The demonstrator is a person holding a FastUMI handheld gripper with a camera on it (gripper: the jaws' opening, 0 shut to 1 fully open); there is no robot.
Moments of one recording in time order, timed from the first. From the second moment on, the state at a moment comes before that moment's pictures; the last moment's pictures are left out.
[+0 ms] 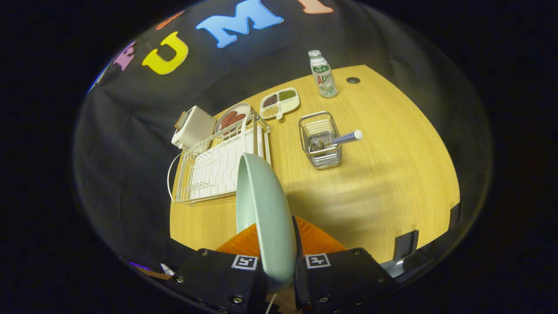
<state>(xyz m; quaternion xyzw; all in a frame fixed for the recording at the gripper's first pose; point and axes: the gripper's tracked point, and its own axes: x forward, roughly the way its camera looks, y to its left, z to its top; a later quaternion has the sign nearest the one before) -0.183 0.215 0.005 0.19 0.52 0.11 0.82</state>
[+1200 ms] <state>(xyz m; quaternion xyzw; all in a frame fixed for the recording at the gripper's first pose) -0.194 0.214 -0.125 0.30 0.56 0.13 0.76</state>
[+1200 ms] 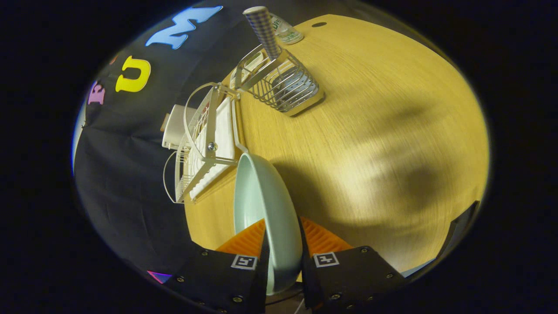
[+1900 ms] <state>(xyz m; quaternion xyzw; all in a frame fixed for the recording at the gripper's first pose) -0.146 0.135 -0.045 0.13 0.35 0.11 0.92</state>
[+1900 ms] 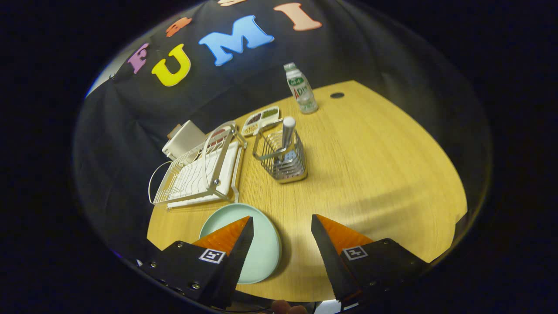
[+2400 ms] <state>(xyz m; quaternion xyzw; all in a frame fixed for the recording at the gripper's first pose) -0.081 0.118 0.055 0.02 0.09 0.11 0.99</state>
